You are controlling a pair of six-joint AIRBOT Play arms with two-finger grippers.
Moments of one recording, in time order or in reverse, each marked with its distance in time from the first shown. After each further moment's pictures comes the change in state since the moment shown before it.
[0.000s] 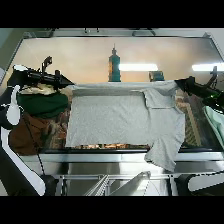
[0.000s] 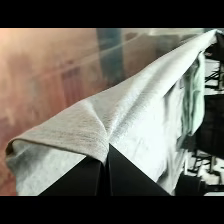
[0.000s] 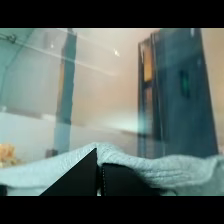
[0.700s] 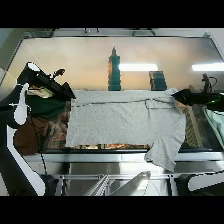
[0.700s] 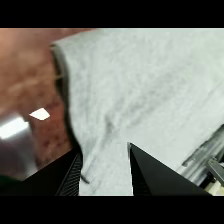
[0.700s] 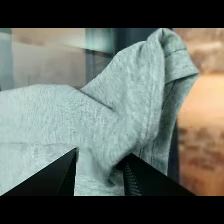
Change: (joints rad) left arm -0.089 -0.016 0.039 0.386 -0.155 -0.147; right arm -0.030 -0.003 0.018 -0.415 0.100 0.171
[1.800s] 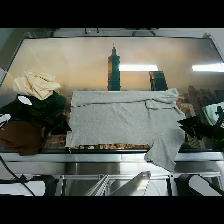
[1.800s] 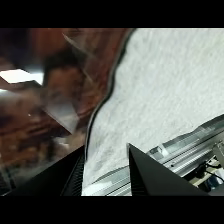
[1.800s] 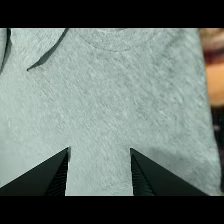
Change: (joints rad) left arm 0.048 0.614 -1.103 0.100 0.348 -0.029; right arm -0.258 0.617 -0.687 -0.118 0.033 0.182
